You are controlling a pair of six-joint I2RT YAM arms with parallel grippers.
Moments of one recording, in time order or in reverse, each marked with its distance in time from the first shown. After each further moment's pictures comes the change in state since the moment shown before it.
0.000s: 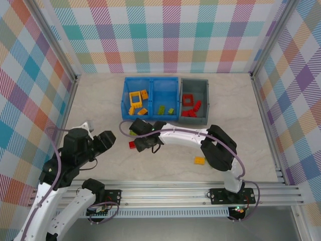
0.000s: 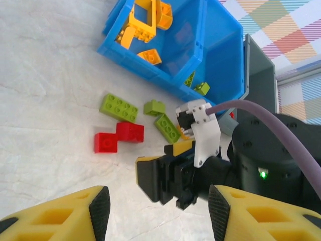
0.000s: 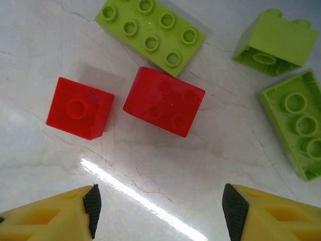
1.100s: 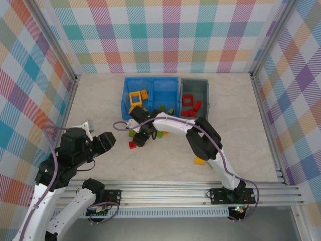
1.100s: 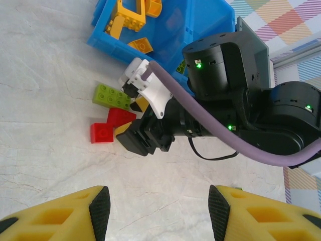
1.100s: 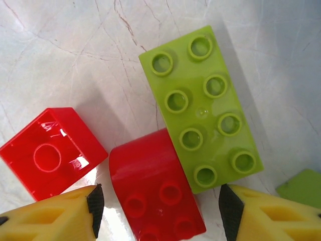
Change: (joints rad) left arm 0.000 0.029 0.066 -0.048 0.051 0.053; right arm -0.132 0.269 0.292 -0.071 -0.274 -0.645
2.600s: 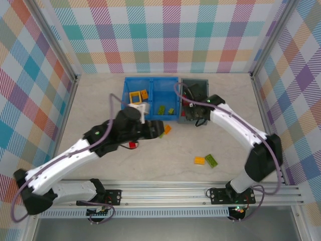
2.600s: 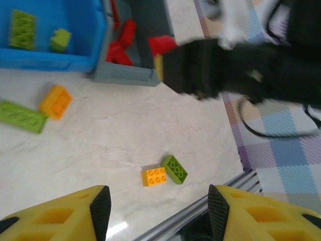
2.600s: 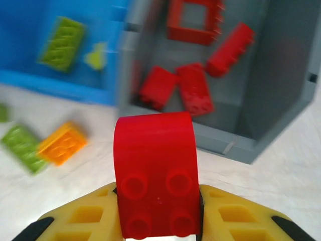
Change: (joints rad) left arm -0.571 0.580 0.203 0.447 -0.119 -0.055; right arm -0.383 -0.674 -0.415 -0.164 0.369 0.558
